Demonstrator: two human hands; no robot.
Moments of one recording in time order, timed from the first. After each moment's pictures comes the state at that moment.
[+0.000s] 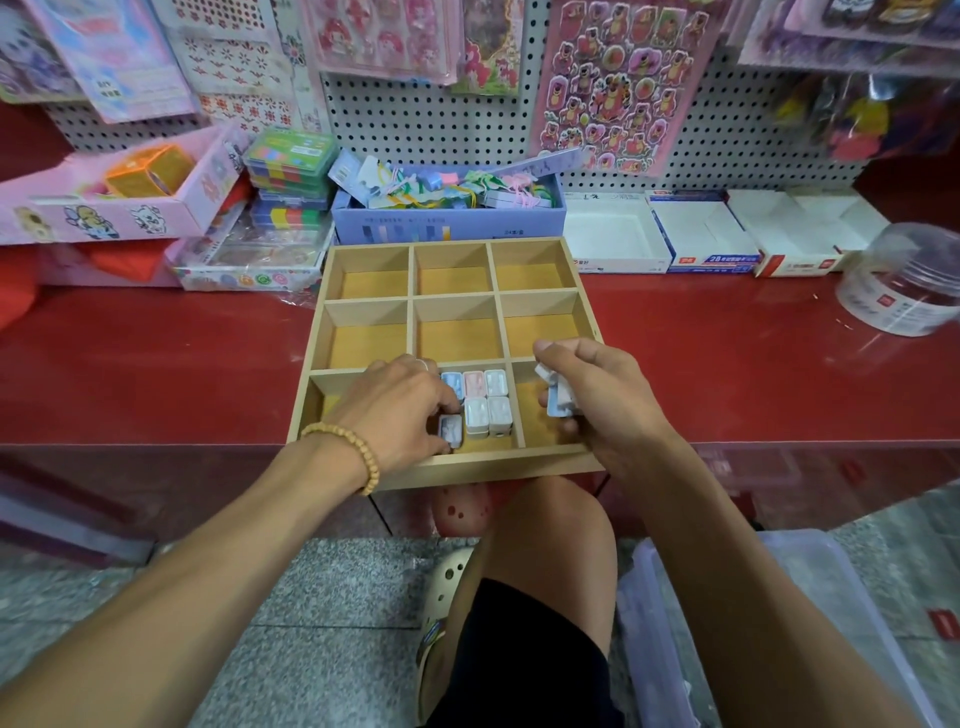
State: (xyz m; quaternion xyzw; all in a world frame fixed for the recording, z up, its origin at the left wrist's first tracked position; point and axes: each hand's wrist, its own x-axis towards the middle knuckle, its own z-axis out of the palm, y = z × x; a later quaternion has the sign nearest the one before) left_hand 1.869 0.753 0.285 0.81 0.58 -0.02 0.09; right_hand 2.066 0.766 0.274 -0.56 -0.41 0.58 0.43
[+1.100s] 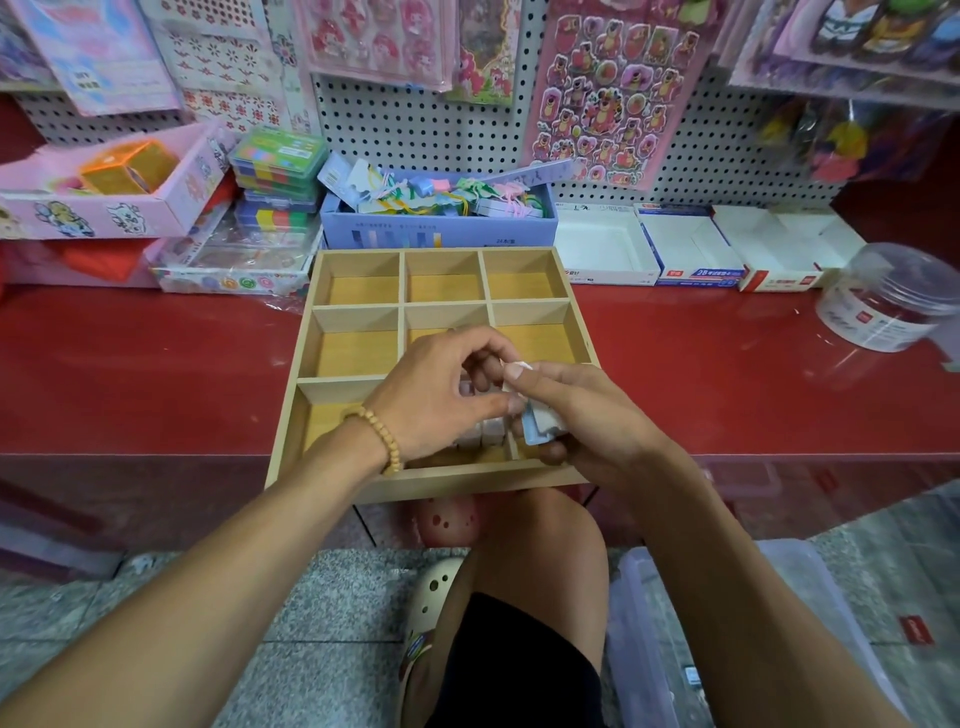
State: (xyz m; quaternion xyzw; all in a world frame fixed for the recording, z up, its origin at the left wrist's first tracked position) left_hand 1.894 0.770 0.292 0.74 0.49 0.32 0.32; right_hand 2.065 0.767 0.278 -0.48 -0.46 0.66 0.34
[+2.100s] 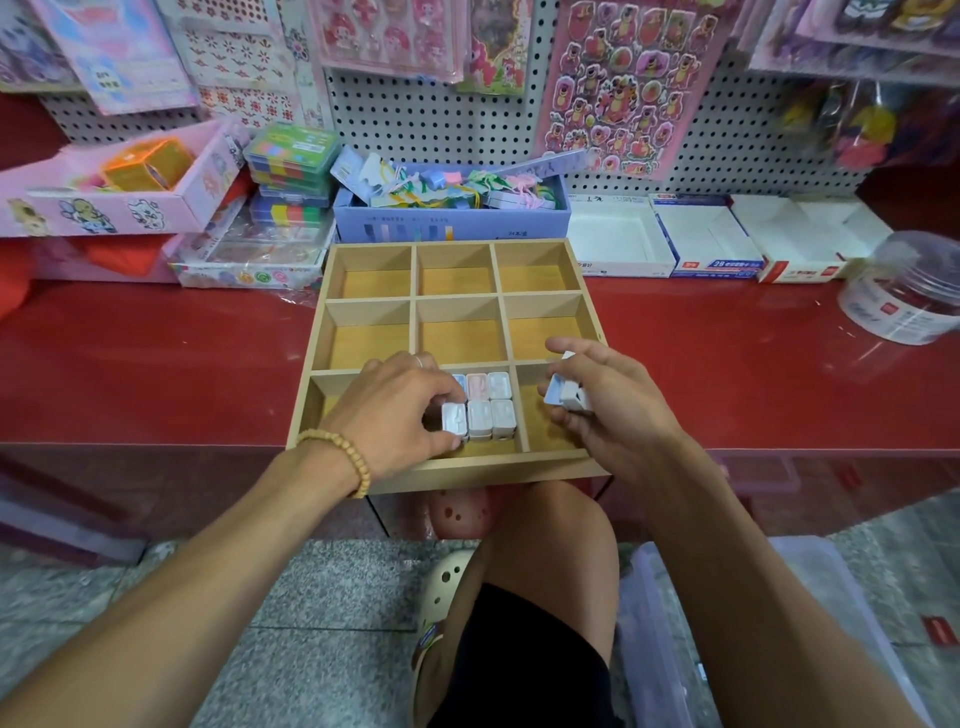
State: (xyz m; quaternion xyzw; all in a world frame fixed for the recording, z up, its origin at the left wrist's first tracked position) left_hand 1.862 0.753 0.280 0.79 0.60 0.05 0.13; right_hand 2.066 0.770 0.277 -0.56 -0.33 0.62 0.44
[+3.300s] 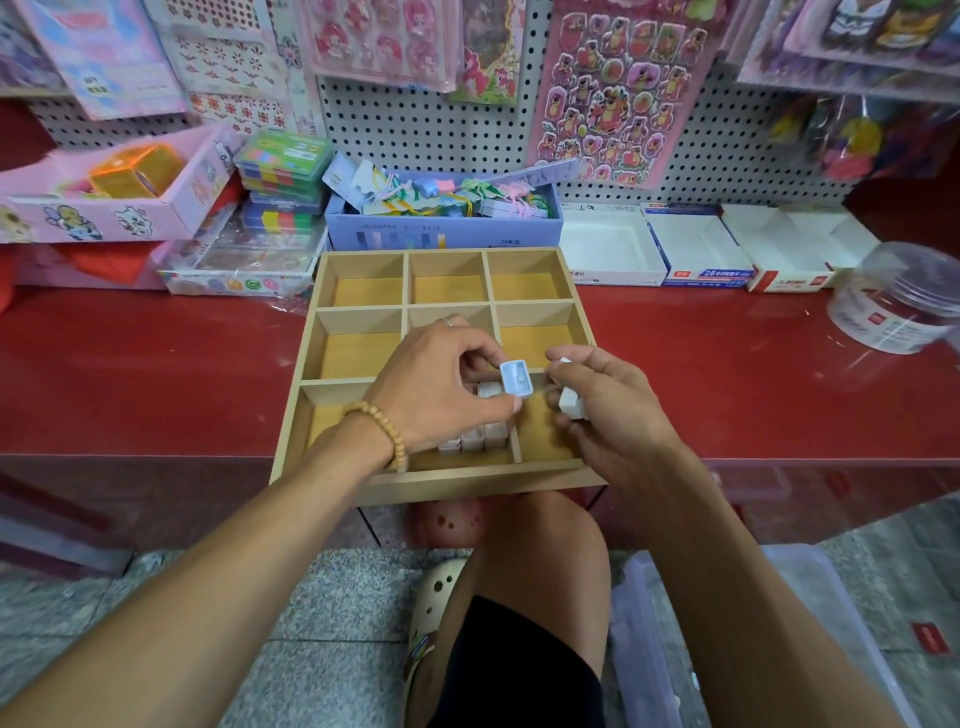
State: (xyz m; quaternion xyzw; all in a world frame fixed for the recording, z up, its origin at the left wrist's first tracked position) left_hand 1.895 0.776 0.294 0.74 0.54 0.31 0.24; right_hand 2.067 0.774 0.279 -0.55 -0.32 0.61 0.47
